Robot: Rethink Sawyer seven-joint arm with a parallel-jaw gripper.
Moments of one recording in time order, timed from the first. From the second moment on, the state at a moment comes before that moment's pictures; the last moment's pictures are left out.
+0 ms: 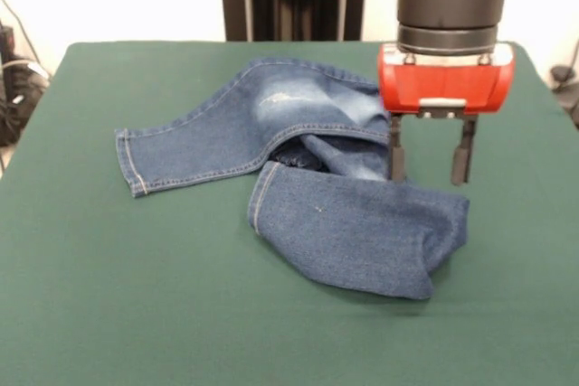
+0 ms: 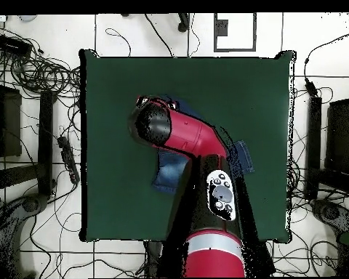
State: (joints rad) arm -0.02 -0.52 -0.07 1.48 0.31 0.33 1.57
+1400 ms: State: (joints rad) arm -0.21 -0.51 -0.04 1.59 0.12 0.29 1.57
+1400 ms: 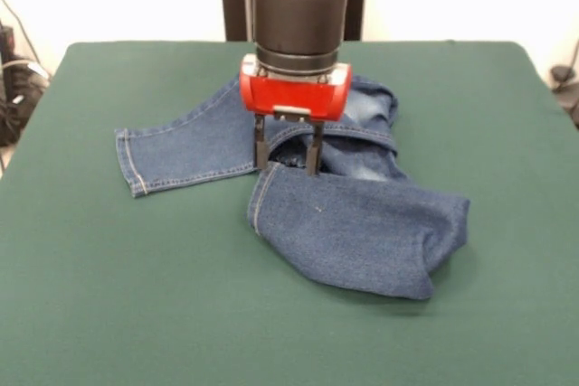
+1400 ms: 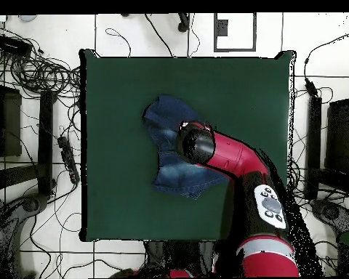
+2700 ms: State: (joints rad) arm -0.25 -0.36 0.02 1.58 0.08 0.12 1.57
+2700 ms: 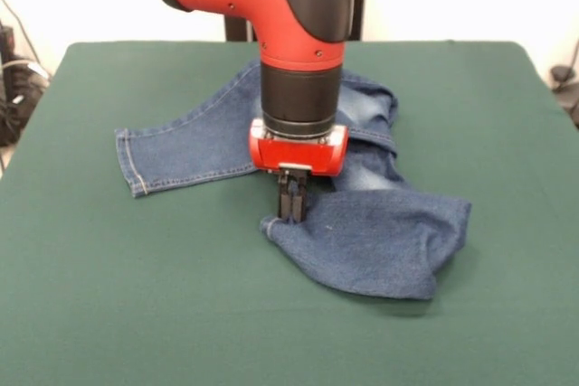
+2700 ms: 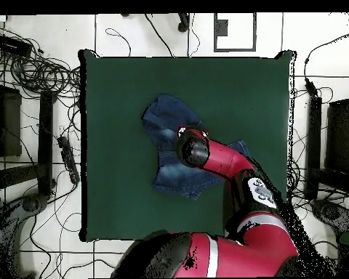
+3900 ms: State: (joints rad) arm -0.20 -0.41 0.02 1.59 0.06 0.15 1.57
